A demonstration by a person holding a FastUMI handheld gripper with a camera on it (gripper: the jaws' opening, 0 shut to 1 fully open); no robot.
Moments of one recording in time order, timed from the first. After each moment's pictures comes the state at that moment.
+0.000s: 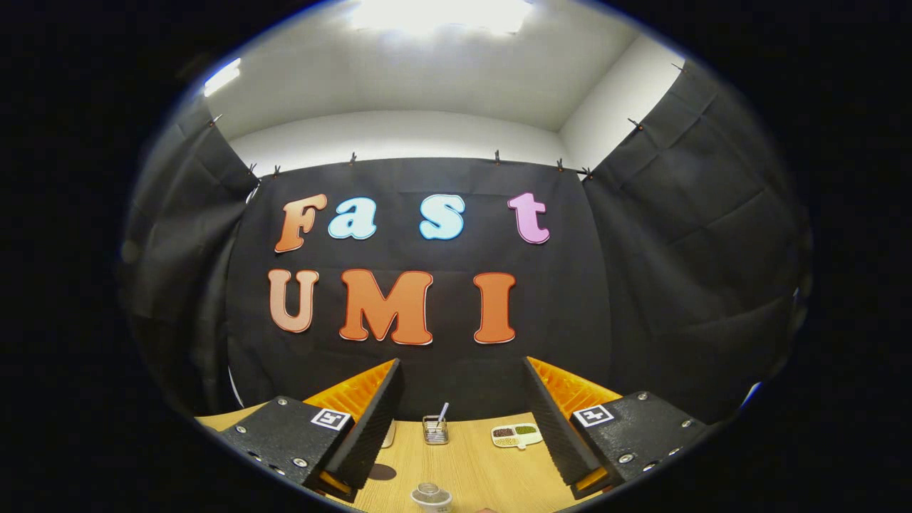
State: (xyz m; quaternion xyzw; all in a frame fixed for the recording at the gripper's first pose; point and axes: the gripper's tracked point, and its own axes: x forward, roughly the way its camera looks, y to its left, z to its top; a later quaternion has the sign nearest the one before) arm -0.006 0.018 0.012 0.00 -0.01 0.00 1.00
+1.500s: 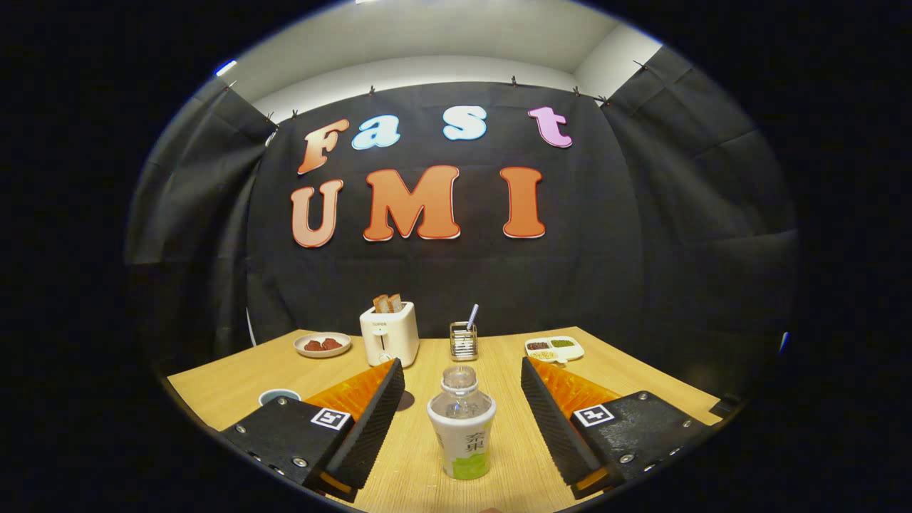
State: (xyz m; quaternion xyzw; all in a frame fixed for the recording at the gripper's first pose) arm -0.041 0.051 -0.235 0.01 0.14 0.04 0.99
